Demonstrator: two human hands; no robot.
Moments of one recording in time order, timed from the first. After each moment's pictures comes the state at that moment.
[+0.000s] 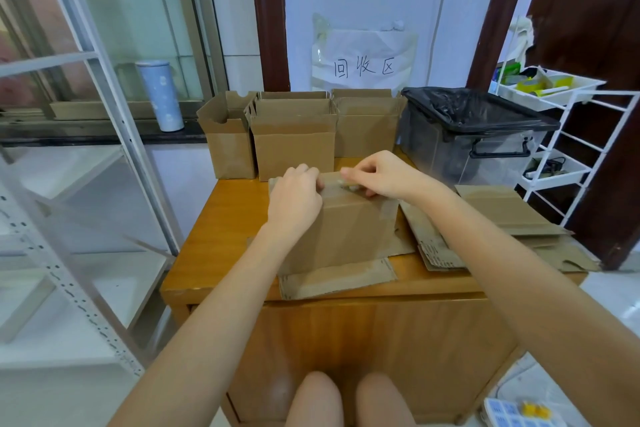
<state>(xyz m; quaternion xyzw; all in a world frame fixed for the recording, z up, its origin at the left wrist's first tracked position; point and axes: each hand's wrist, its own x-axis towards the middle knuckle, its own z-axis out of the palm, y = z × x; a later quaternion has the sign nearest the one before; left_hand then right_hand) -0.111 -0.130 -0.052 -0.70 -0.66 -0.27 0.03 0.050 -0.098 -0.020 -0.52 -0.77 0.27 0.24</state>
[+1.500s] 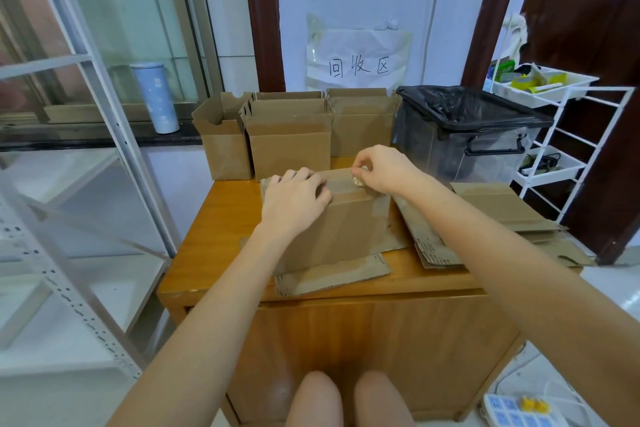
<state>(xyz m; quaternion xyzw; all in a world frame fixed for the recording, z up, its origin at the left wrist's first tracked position) -0.116 -0.119 -0.060 -0.75 -0.64 -0.15 0.10 0.048 -0.091 -0.016 -0.60 -0.77 0.08 0.18</state>
